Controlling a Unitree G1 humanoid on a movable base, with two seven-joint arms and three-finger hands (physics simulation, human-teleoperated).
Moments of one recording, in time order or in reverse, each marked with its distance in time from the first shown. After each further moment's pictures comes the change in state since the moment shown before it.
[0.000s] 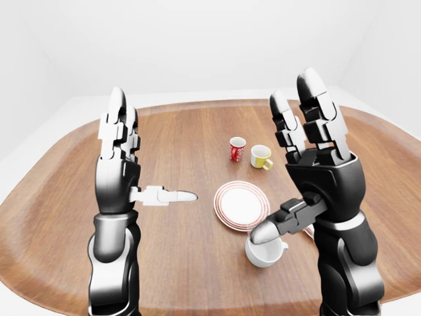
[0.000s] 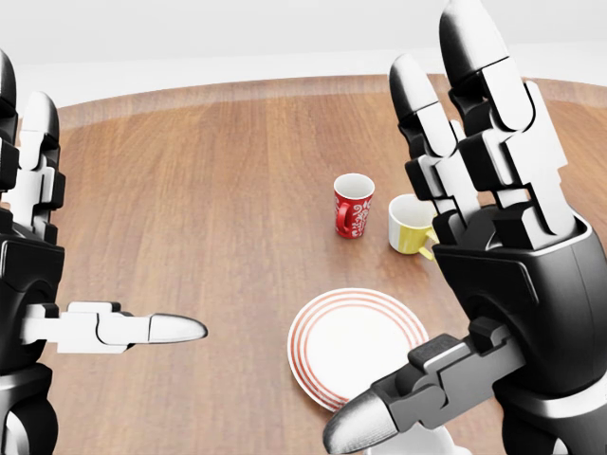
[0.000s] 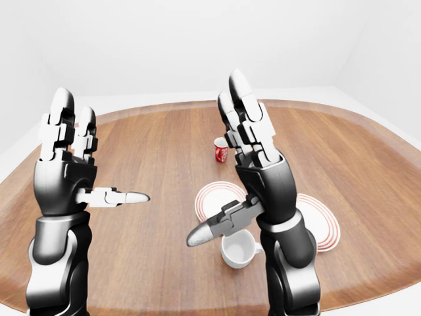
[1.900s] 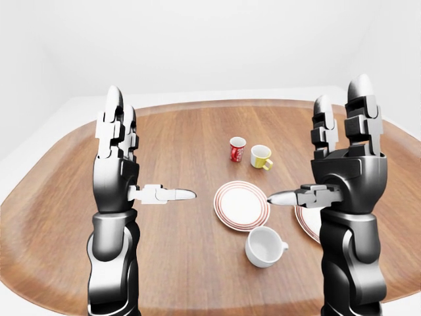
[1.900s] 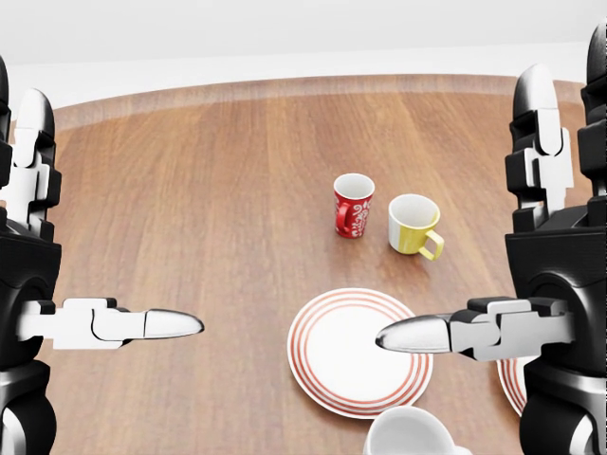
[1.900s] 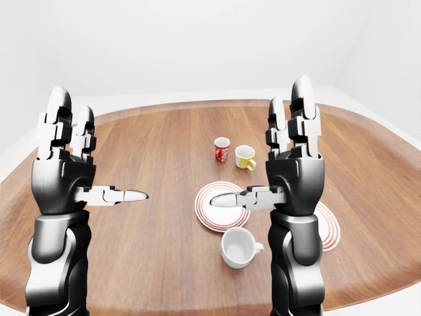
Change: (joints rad) left arm -0.010 0.004 0.009 0.008 -0.024 0.000 0.010; right arm 0.041 0.033 -0.091 0.038 0.041 0.000 -0.271
